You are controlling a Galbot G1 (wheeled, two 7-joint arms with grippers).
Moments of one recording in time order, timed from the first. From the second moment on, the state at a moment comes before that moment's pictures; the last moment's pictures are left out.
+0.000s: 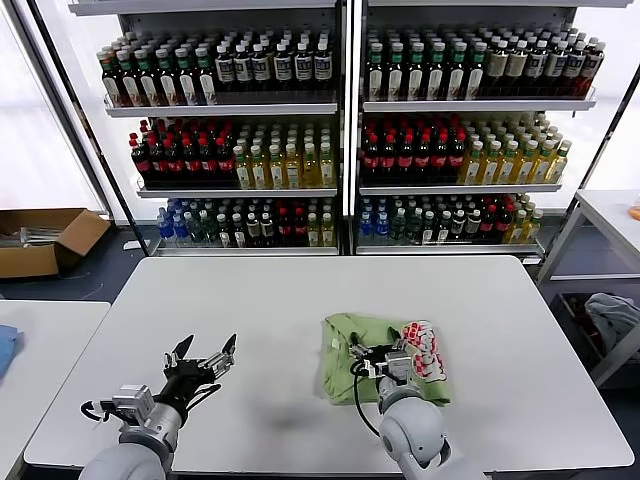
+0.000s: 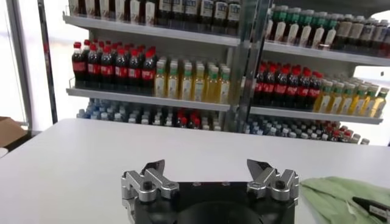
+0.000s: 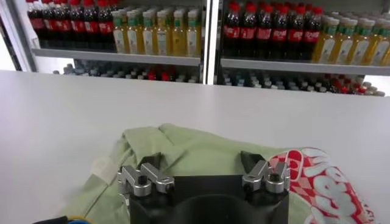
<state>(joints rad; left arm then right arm) 1.45 -1.24 -0.55 -2.16 -0.49 0.48 -0.11 -1.07 1.34 0.10 1.80 0.32 -0.53 0.38</state>
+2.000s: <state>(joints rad) 1.48 -1.28 -0.51 -2.17 -0.45 0.48 -0.10 -1.31 1.30 0.29 2.09 0.45 -0.50 0.42</state>
